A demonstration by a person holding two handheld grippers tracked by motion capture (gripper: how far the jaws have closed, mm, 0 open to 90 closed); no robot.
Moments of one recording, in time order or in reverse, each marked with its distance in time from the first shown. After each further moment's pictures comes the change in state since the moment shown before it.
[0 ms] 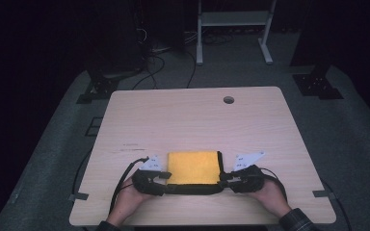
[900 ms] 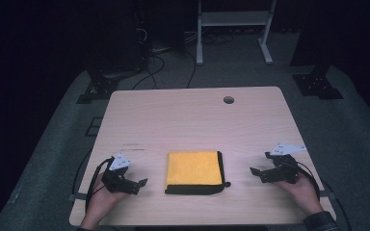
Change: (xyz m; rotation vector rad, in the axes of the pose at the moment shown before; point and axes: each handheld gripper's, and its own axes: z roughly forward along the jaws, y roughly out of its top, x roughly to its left) left arm 0.041 -0.054 -0.053 -0.006 0.350 -0.128; right arm -0.061 -0.058 -0.061 -0.044 -0.382 0.238
